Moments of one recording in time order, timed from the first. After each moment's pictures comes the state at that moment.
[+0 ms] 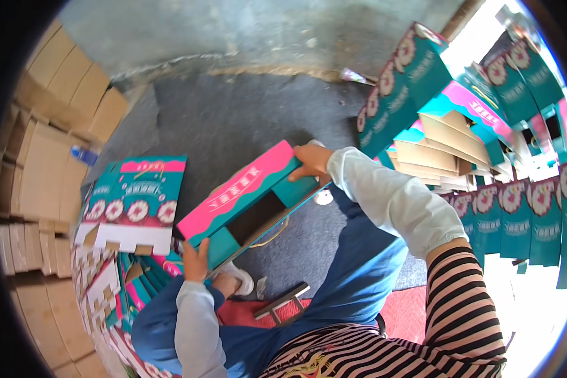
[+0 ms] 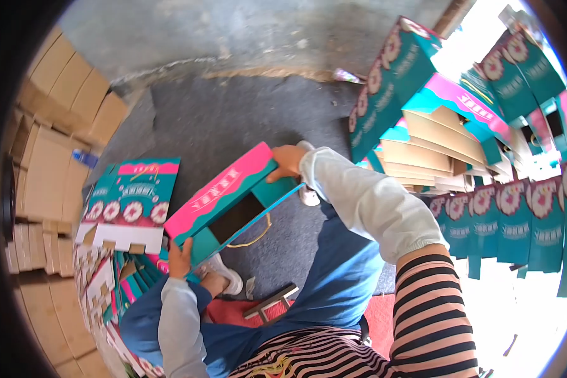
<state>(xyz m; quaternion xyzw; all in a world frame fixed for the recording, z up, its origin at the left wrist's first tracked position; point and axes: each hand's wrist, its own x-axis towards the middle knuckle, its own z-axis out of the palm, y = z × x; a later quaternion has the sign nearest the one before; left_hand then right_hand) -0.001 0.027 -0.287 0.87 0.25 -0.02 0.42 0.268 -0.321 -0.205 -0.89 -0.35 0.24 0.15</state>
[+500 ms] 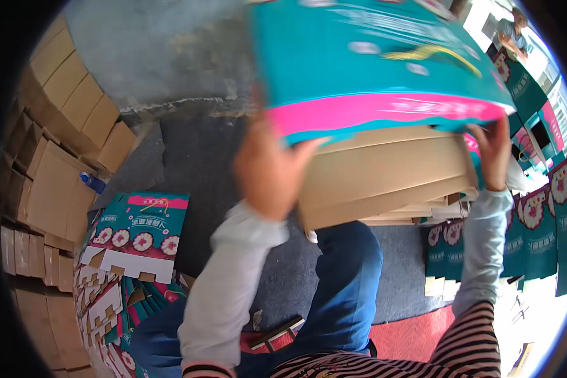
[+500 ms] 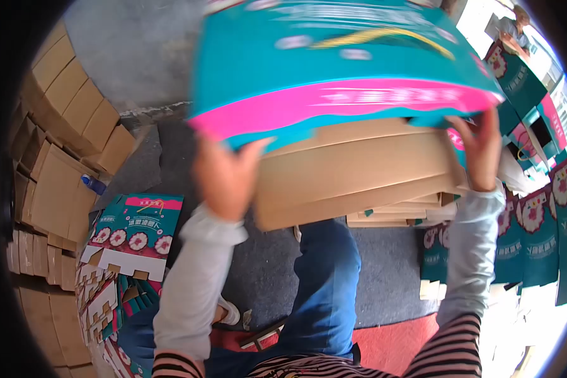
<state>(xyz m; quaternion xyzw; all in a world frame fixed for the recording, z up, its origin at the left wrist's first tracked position) 0.200 -0.208 -0.008 0.79 -0.12 0.44 0.41 0.212 -0.583 0.070 -0.84 -0.15 -0.38 0.37</state>
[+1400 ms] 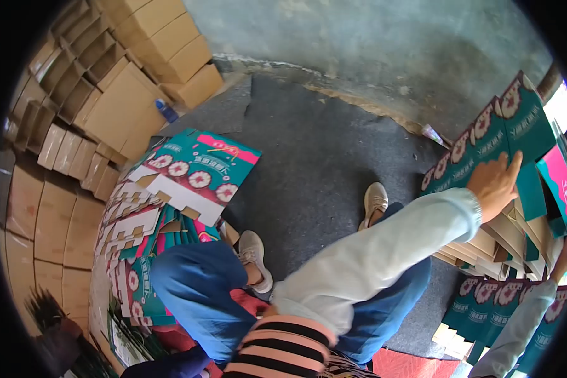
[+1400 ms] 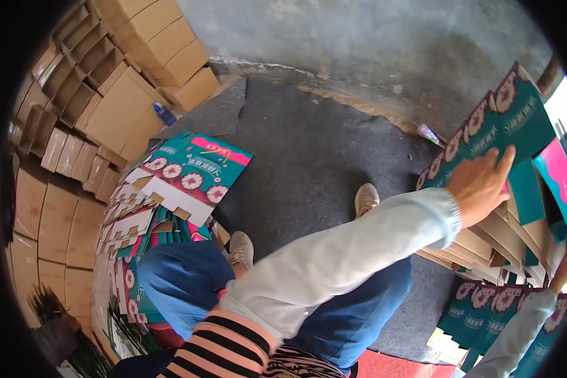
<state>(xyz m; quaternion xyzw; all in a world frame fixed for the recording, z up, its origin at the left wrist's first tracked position) 0.242 -0.396 -0.006 0.82 -0.28 0.26 0.44 0.239 -0.996 0.016 -0.89 0.09 -0.42 0.15</state>
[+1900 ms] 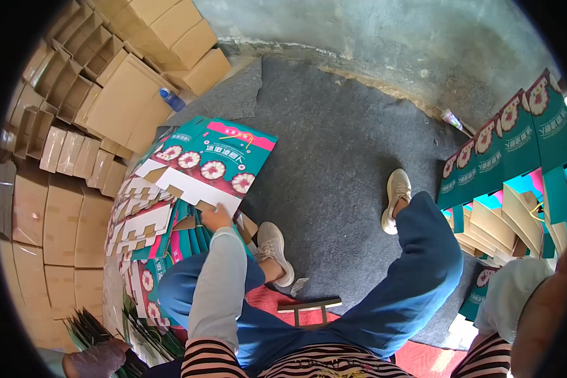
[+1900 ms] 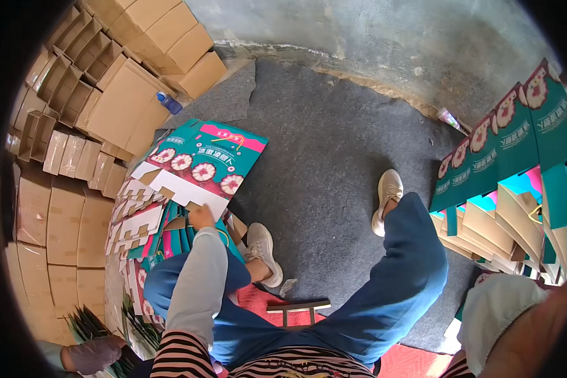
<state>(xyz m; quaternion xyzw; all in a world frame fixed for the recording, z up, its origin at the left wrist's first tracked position) 0.023 0.123 -0.320 0.74 0.55 0.36 0.16 0.130 -0.371 0.086 -0.75 -0.36 -0.38 0.40</state>
